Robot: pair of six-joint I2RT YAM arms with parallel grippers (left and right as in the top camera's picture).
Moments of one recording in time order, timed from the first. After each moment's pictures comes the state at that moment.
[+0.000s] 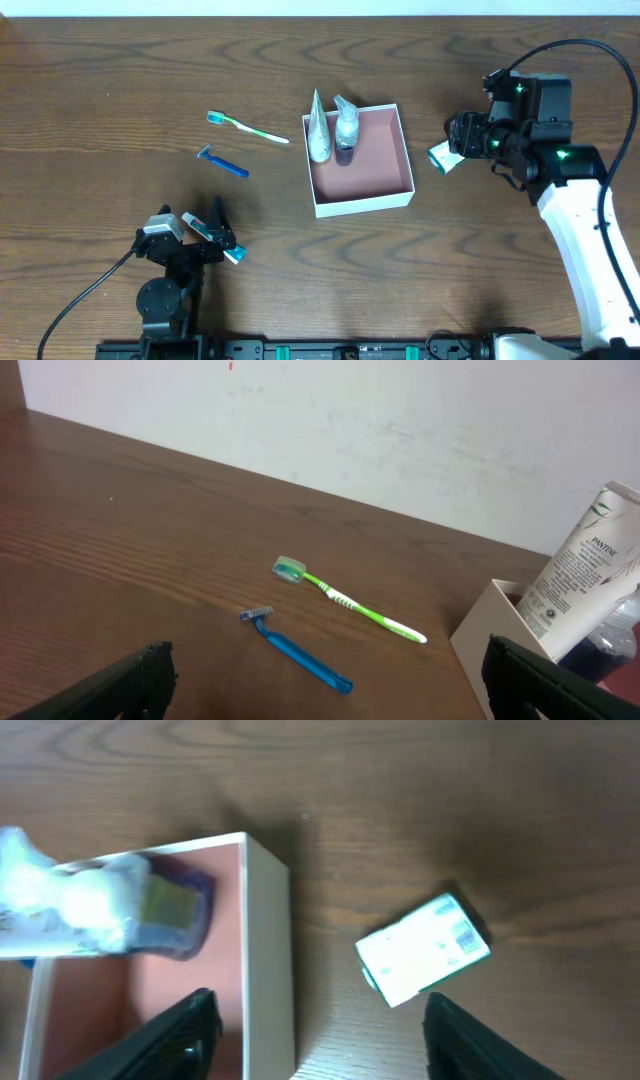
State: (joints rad) left arm 0.03 0.01 0.02 -0.11 0.02 -0.29; right arm 0.05 1.40 1.15 -0.64 -0.20 0.19
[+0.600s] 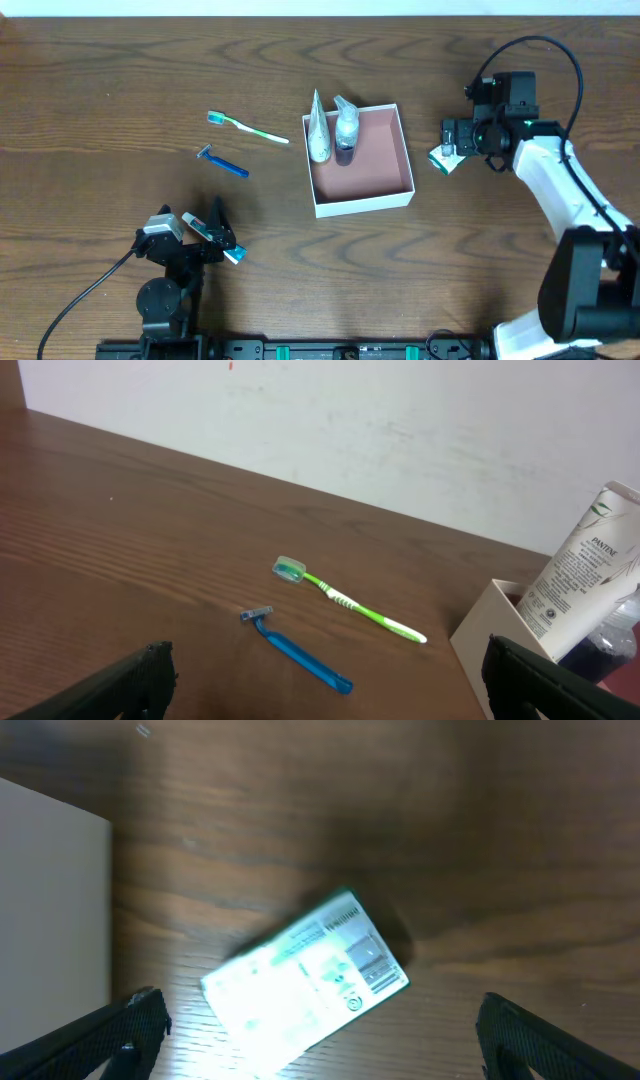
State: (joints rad) left arm 0.03 0.01 0.02 -0.11 0.02 -0.29; right arm 0.01 1.72 1.15 -0.51 -0.07 -0.04
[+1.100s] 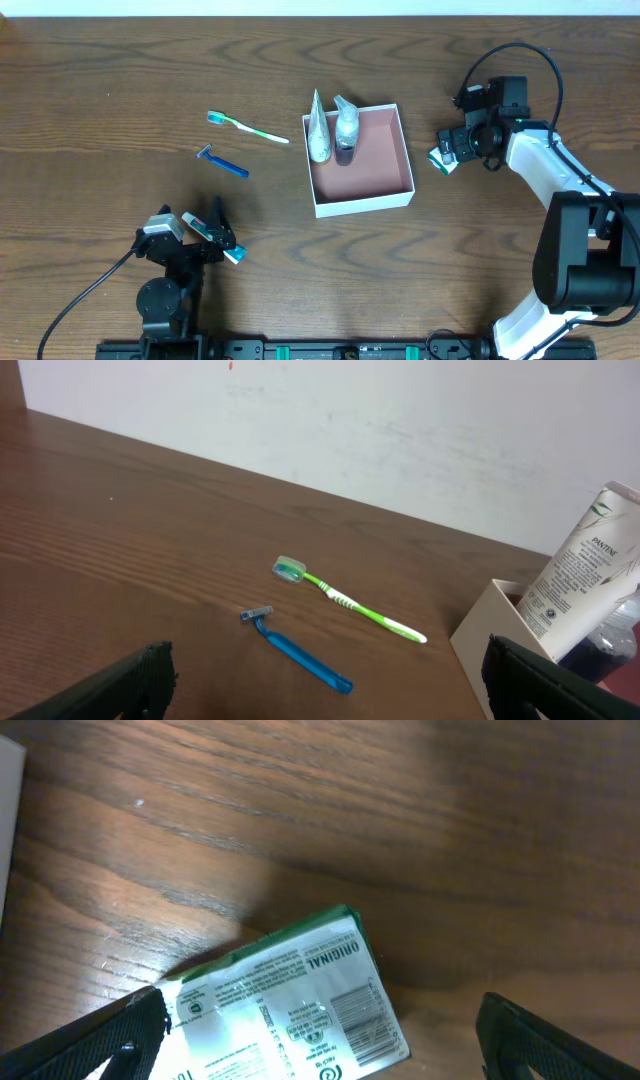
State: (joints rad) left arm 0.03 0.01 0.02 -0.11 0.02 -0.29; right arm -0.02 1.85 1.15 -0.42 -0.10 -0.26
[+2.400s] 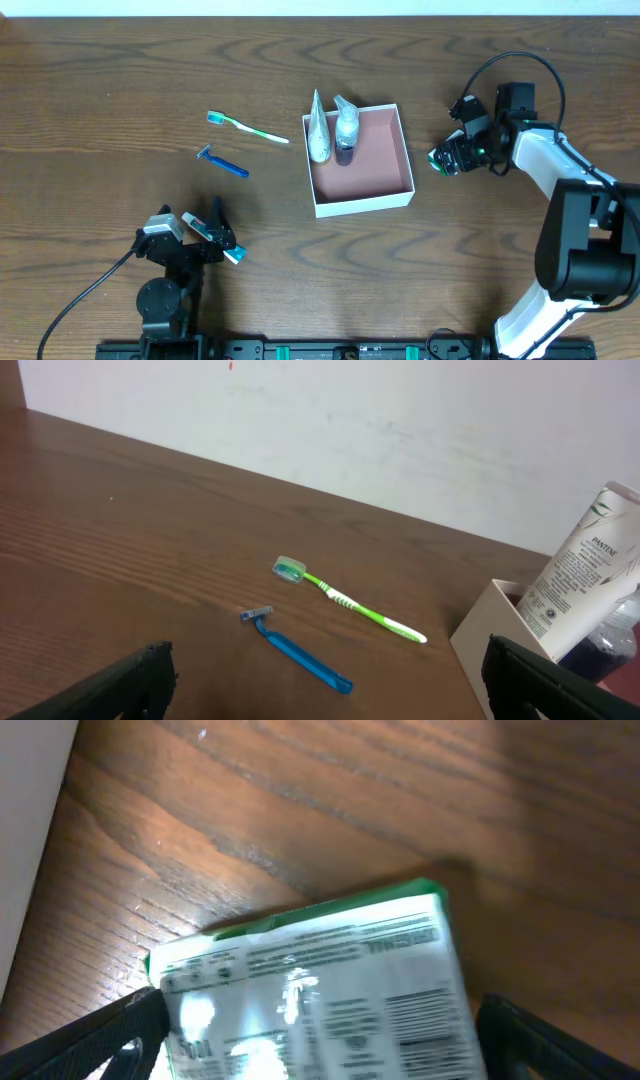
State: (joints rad) left arm 0.03 0.01 0.02 -0.11 0.02 -0.29; right arm -0.07 1.91 1.15 -0.46 -0.28 -0.42
